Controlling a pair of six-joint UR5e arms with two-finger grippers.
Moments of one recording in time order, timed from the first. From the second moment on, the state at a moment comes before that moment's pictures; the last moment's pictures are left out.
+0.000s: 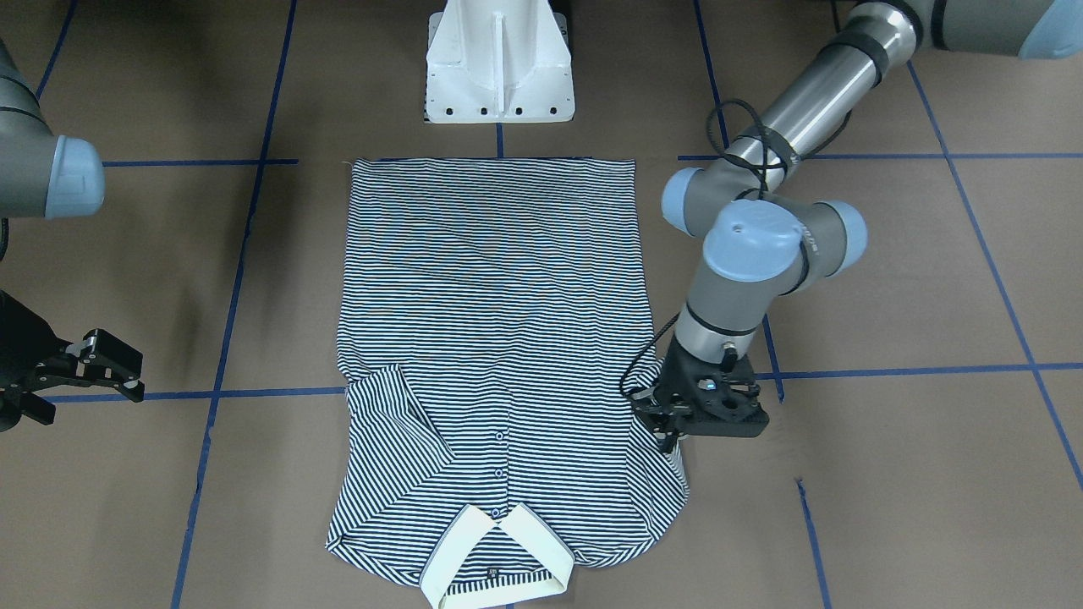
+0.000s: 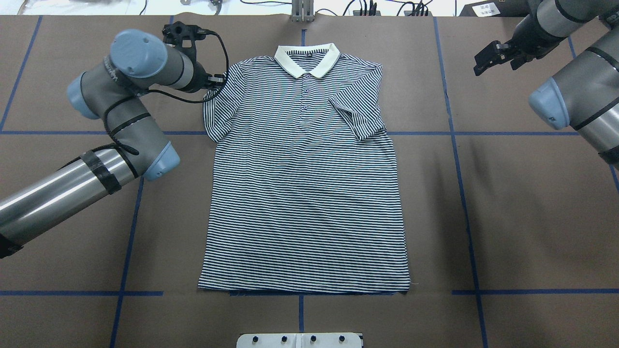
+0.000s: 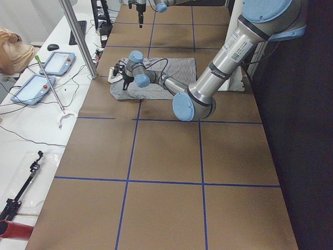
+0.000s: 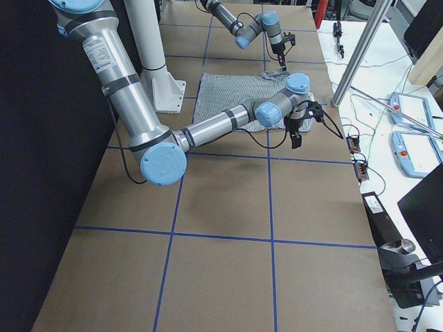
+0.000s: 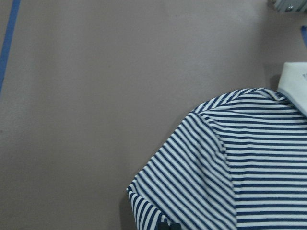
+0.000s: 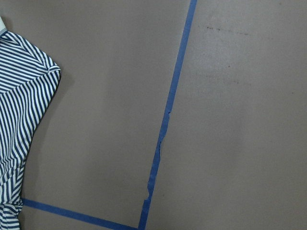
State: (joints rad) left arm -0.80 -2.37 -1.19 -2.12 -1.79 -1.06; right arm 1.14 -1.12 1.53 -1.36 2.22 0.52
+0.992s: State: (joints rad) left arm -0.69 -2.51 -1.08 -2.08 -1.68 -1.16; right arm 1.14 -1.12 1.53 -1.36 2.22 0.52
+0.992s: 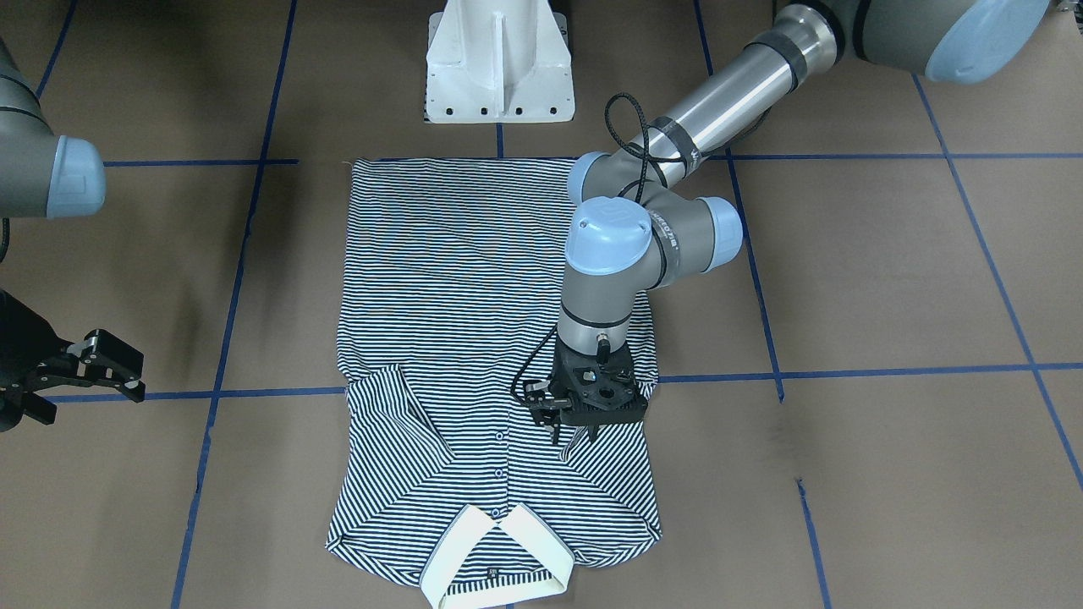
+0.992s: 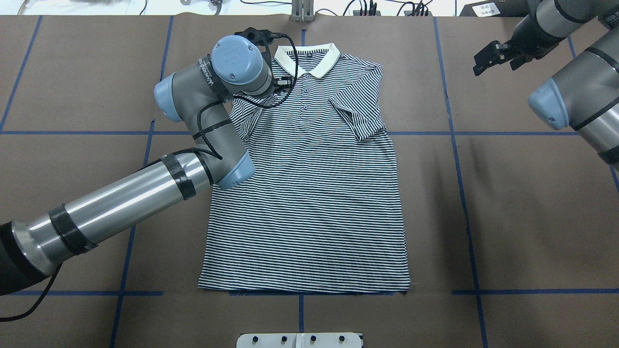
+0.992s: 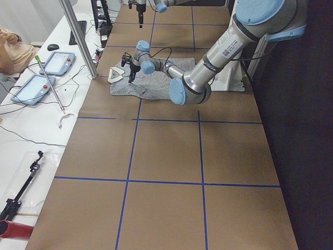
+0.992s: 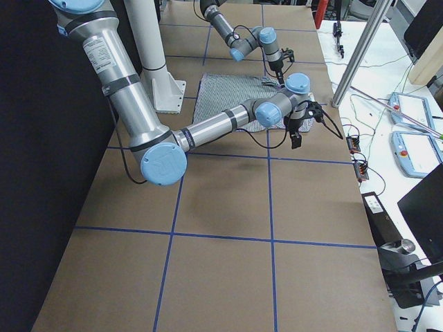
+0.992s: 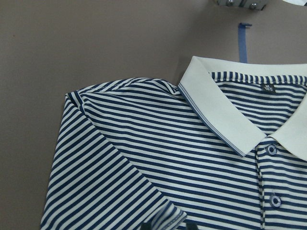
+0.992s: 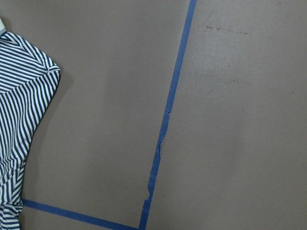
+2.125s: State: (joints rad) left arm -0.60 -2.00 -1.75 -2.07 -1.81 -1.06; right arm 0.57 -1.34 2.09 -1.41 1.80 1.45
